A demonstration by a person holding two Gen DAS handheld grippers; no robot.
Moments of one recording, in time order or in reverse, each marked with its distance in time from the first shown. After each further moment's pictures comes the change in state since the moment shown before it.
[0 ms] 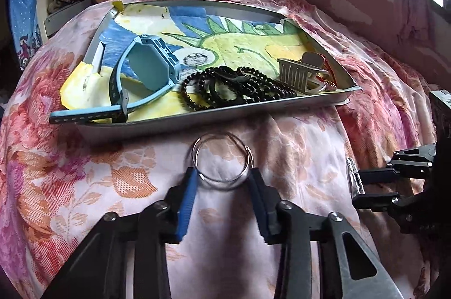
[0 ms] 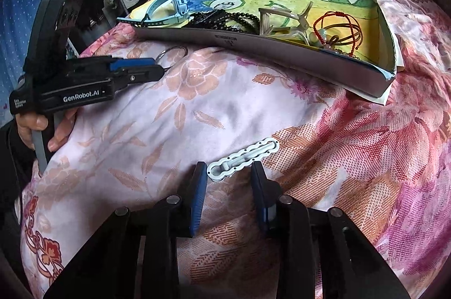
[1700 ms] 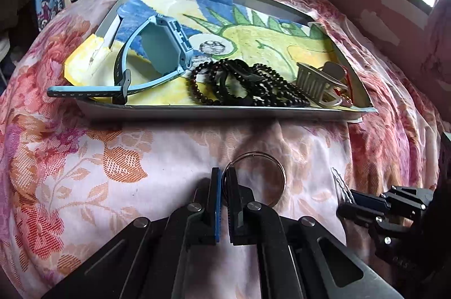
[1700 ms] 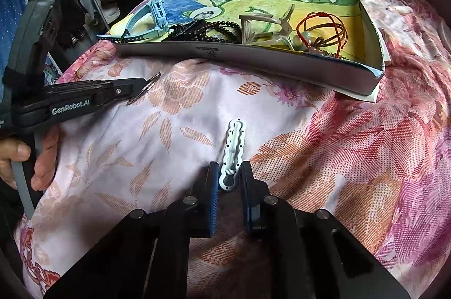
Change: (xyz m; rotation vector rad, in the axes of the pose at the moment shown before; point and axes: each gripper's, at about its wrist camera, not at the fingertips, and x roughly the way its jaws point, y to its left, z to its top) left arm 0.009 -0.002 0.007 -0.176 0.056 0.051; right arm 0.008 0.000 0.006 0.085 -0.052 -0.074
